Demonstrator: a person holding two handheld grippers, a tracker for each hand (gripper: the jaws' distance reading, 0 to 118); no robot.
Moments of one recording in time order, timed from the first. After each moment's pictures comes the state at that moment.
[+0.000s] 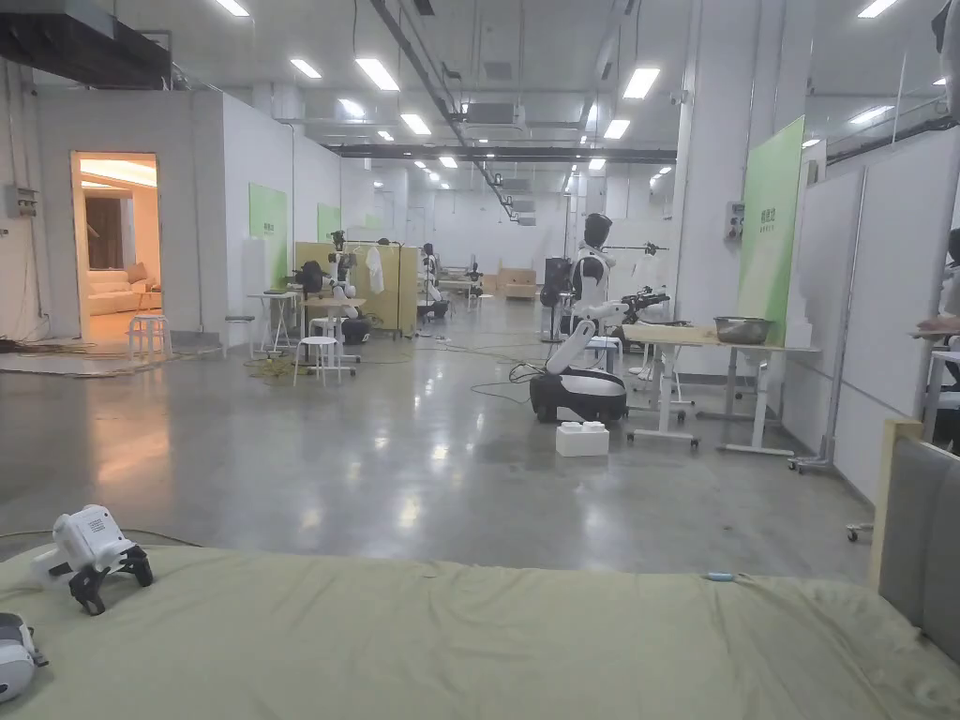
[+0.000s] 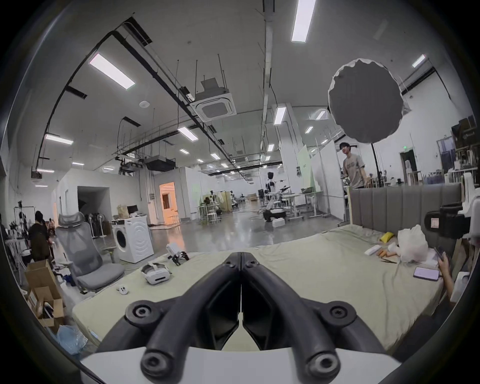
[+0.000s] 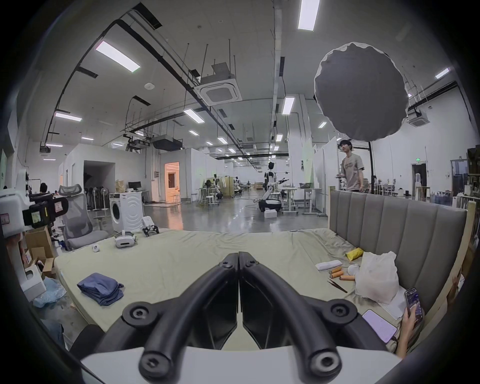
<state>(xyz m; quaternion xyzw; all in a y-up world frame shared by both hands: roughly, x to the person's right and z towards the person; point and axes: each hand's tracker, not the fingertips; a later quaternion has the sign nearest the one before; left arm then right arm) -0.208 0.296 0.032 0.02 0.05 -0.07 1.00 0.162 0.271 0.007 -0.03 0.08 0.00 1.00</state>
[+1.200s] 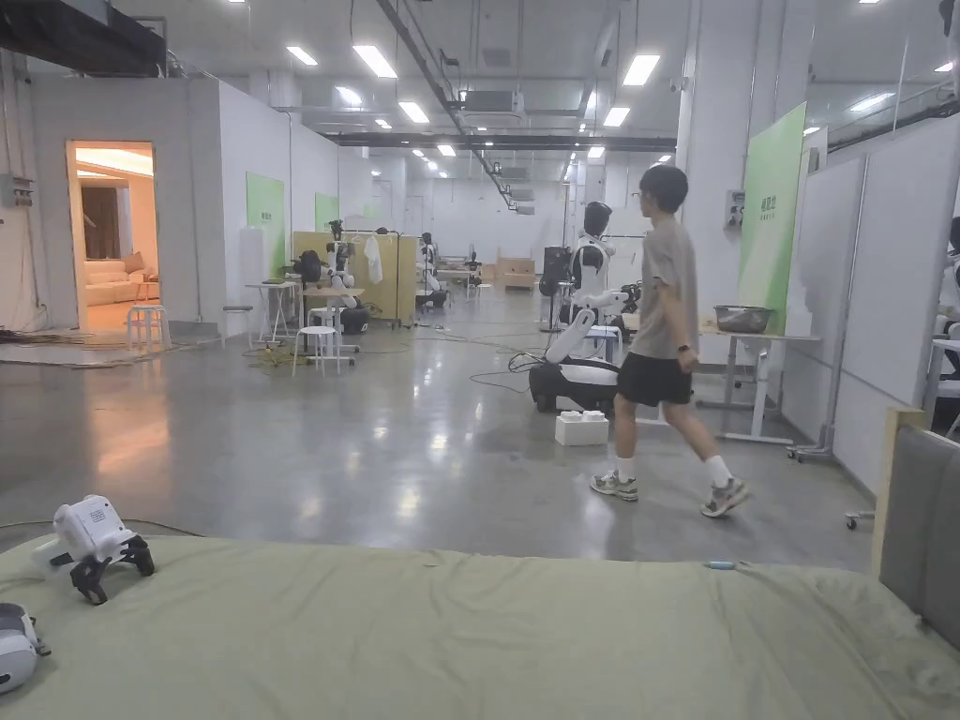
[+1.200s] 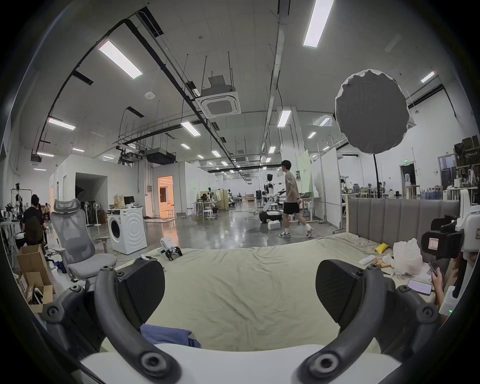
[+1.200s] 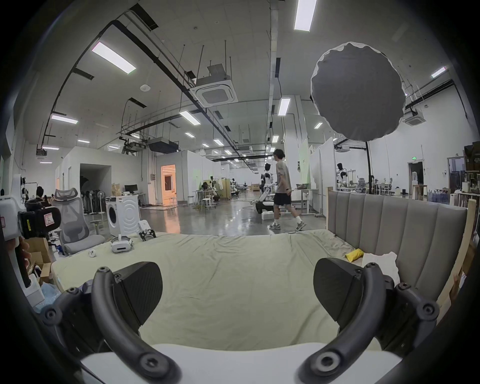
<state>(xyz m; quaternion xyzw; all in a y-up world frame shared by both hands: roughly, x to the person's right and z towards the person) -0.211 0.303 0.023 0.01 0.04 -0.04 1.00 0.159 0.275 -0.006 -0.03 0.07 -0.01 1.00</state>
